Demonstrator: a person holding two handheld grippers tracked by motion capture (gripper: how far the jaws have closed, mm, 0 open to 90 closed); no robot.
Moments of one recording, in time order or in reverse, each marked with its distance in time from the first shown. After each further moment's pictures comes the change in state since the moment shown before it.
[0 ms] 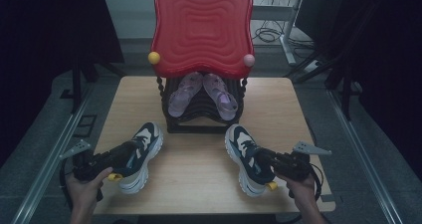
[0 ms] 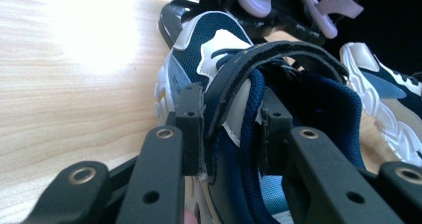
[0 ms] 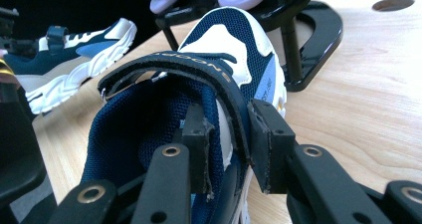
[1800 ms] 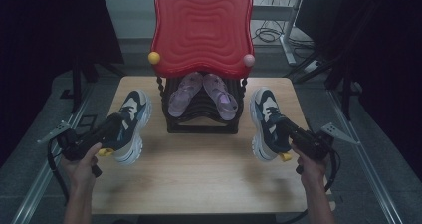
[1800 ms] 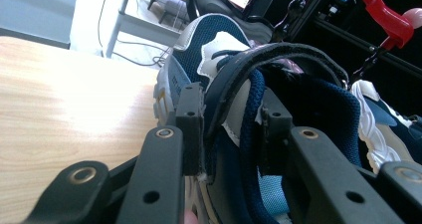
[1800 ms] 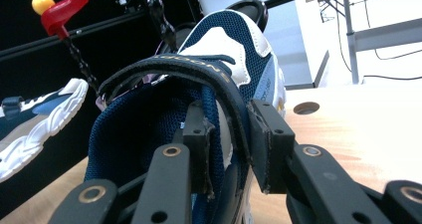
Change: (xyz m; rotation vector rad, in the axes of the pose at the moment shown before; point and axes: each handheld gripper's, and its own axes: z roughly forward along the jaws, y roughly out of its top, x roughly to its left) left arm 0.013 0.052 -0.004 -0.256 -0.025 -0.047; right arm -0.031 0.050 -0.025 -0.333 -0.130 0.054
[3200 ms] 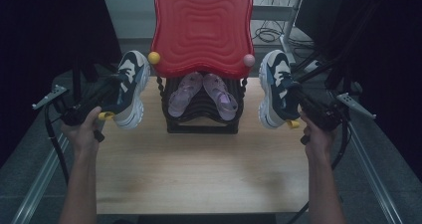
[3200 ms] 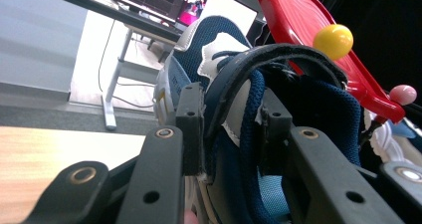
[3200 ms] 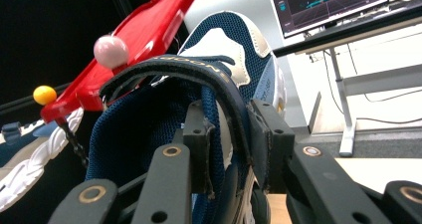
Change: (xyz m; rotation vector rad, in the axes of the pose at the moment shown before) left arm -0.016 0.080 0.037 -0.130 -0.001 0.058; right arm 0.000 0.081 0.021 -0.155 -0.021 -0.002
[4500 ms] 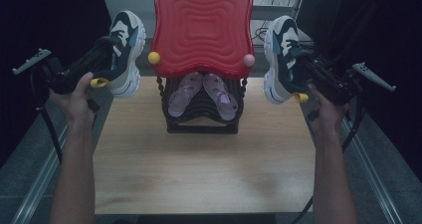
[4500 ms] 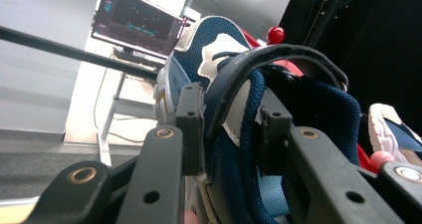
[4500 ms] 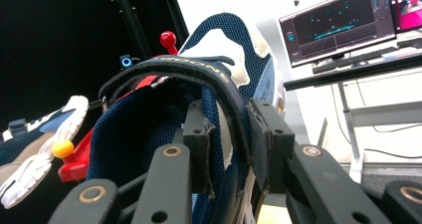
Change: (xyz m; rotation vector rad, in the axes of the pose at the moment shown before) left arm -0.027 0.078 0.020 -0.109 -0.025 0.041; right arm 0.021 0.074 0.021 -0.072 0.028 -0.035
